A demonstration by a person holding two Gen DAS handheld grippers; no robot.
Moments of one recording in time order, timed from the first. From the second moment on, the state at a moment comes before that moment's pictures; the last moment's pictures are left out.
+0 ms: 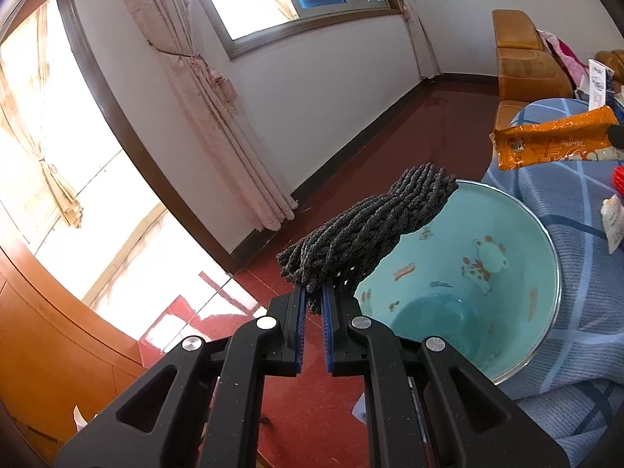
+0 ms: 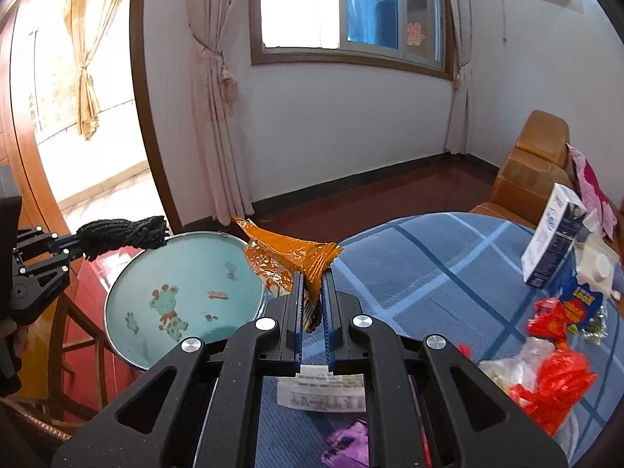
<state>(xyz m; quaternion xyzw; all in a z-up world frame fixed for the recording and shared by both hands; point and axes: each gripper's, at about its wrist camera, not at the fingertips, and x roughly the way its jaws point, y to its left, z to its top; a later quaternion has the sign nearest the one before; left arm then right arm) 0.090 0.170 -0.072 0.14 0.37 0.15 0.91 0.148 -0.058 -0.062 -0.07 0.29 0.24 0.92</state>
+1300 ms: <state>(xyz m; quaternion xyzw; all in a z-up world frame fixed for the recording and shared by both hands) 0.091 0.167 -0.077 0.14 0.37 0.14 0.91 0.162 -0.018 -0.075 -0.09 0.32 0.28 0.90</state>
